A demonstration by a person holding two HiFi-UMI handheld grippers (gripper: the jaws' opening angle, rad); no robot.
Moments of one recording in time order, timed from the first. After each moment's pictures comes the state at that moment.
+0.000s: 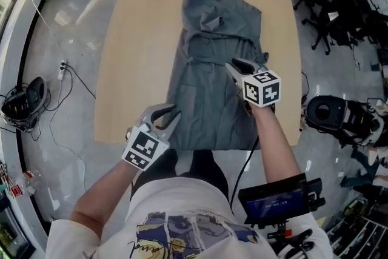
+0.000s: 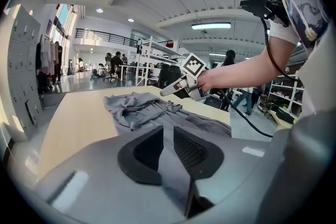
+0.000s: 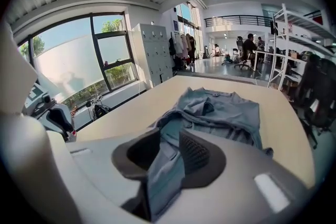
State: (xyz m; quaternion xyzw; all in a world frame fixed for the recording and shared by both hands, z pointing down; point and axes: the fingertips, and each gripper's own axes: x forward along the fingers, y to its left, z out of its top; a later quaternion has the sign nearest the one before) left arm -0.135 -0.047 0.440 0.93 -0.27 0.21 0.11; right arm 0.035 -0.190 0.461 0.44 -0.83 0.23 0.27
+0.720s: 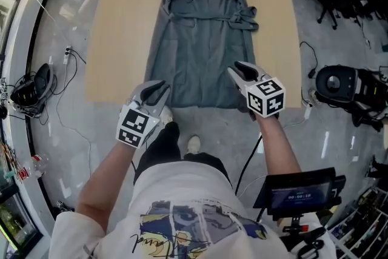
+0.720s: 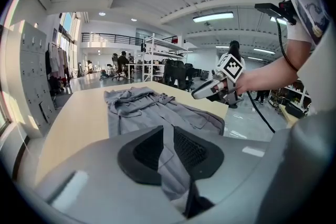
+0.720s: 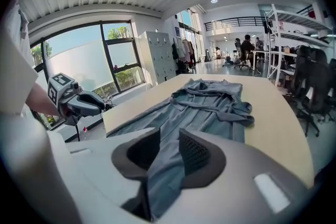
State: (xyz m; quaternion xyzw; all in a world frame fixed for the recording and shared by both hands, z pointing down) left arm -0.098 0.039 0.456 0.91 -0.32 0.24 0.10; right arm 0.106 -0.003 0.476 0.42 -0.84 0.23 0.24
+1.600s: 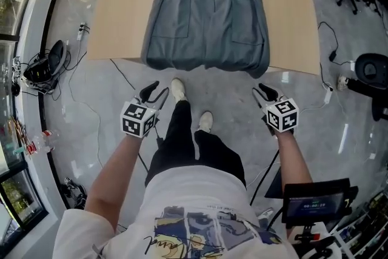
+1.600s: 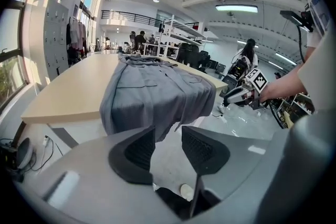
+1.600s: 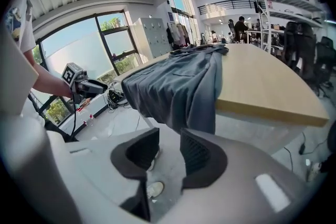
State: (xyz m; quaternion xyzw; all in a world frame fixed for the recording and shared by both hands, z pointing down) left arm -0.139 0.193 0.578 0.85 -0.38 0.29 0.22; right arm 0.191 0.221 0.620 0.41 -0.81 0.30 0.28
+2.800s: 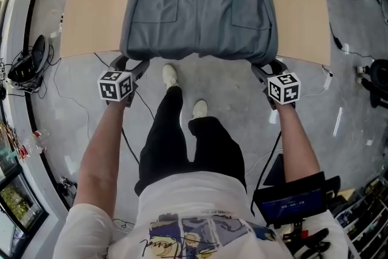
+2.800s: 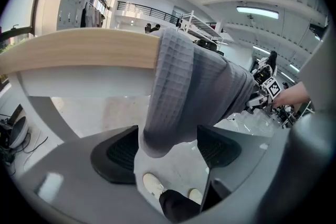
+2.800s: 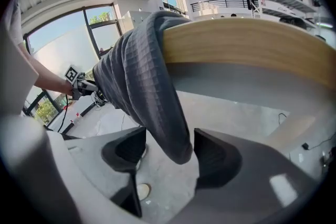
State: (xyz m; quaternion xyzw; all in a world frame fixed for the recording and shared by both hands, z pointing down) left arm -0.203 0.102 0.698 0.82 -0.42 0.28 0.28; right arm 0.229 0.164 0.715 0.45 -0.78 0.31 0.30
